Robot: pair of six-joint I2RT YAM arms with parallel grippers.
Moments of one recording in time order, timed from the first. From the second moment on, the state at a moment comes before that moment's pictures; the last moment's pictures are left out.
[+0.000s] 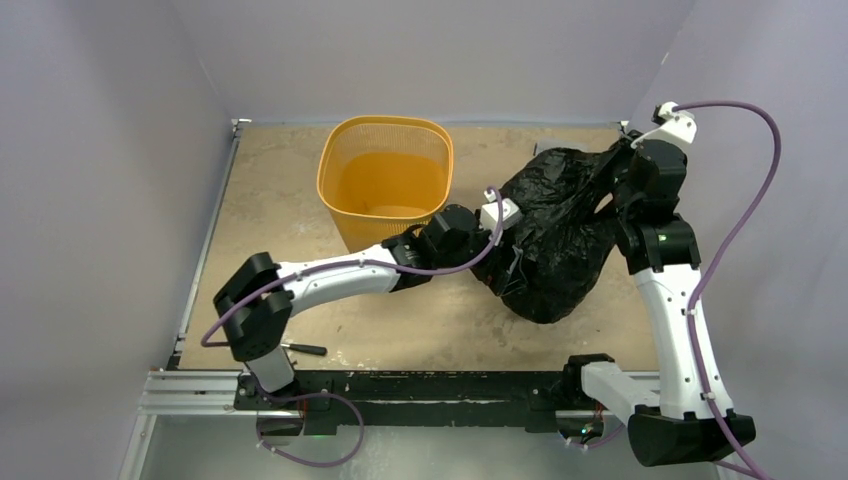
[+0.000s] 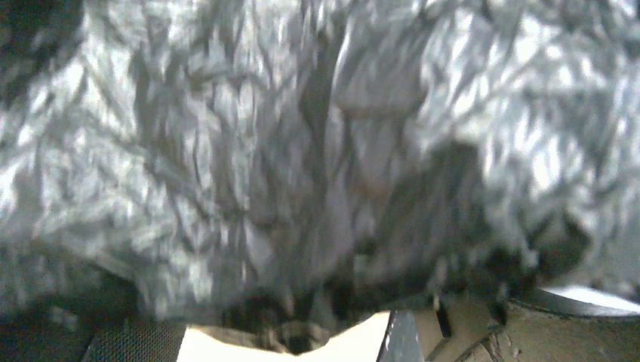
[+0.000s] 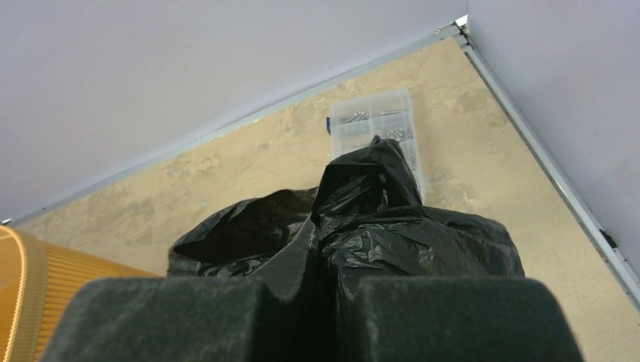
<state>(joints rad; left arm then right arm) -1.04 1.67 1.23 0.04 0.22 -0.31 0.06 1.02 1.27 -0.46 0.29 0.38</state>
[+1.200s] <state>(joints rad) -1.04 1.71 1.62 0.01 0.14 -0.11 0.06 0.80 1.42 -0.14 -0.33 0.48</state>
